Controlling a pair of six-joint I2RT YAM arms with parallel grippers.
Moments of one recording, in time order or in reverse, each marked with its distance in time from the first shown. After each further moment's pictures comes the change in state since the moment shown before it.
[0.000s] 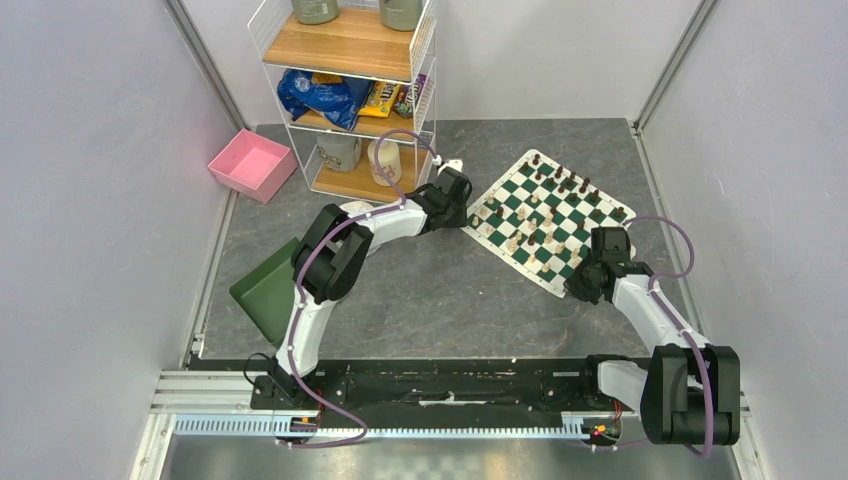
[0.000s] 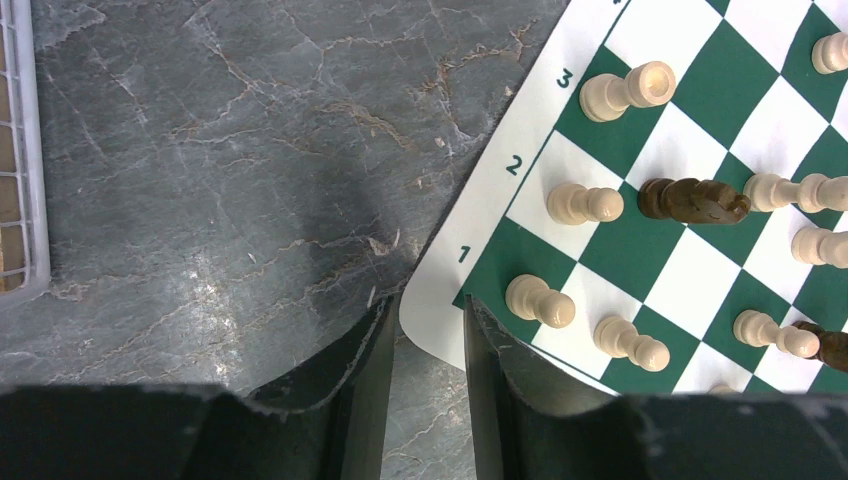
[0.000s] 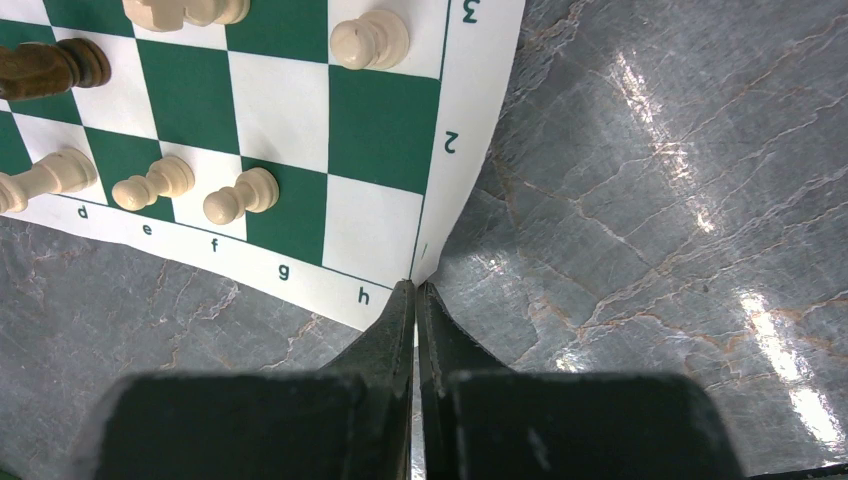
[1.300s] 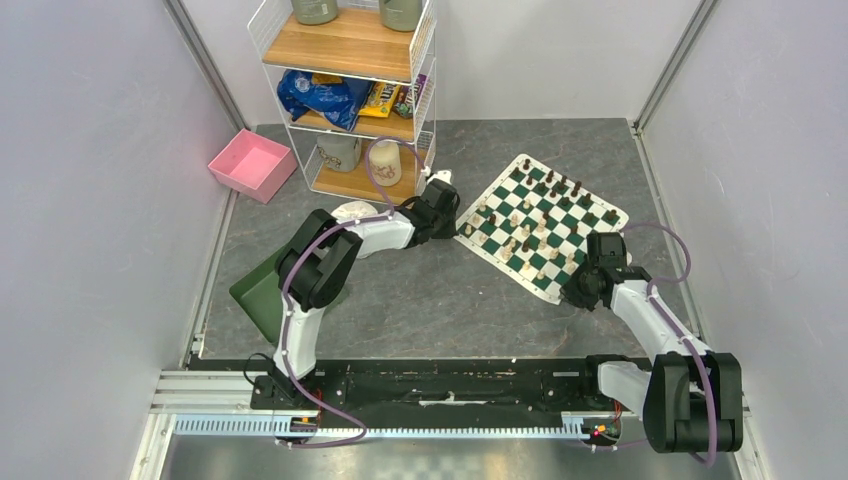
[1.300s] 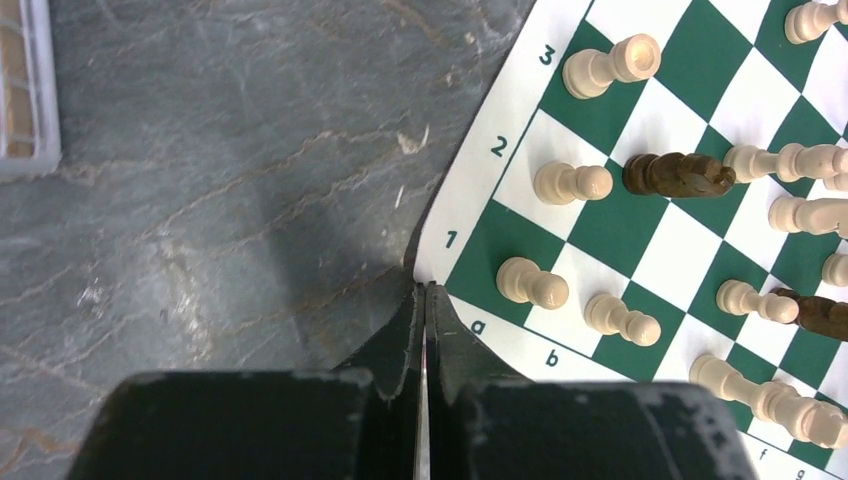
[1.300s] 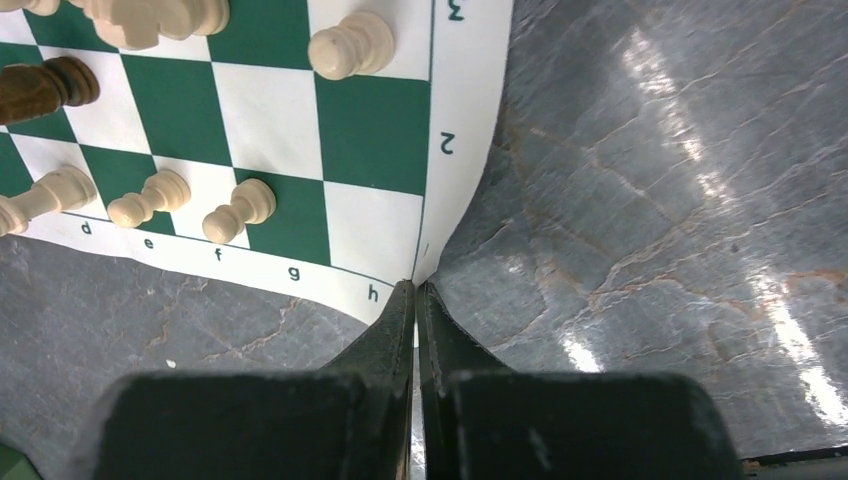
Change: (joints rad) left arm 0.004 -0.103 -0.204 0.126 0.031 -0.026; right arm 0.022 -0.034 -0.032 -0.027 -0.023 0.043
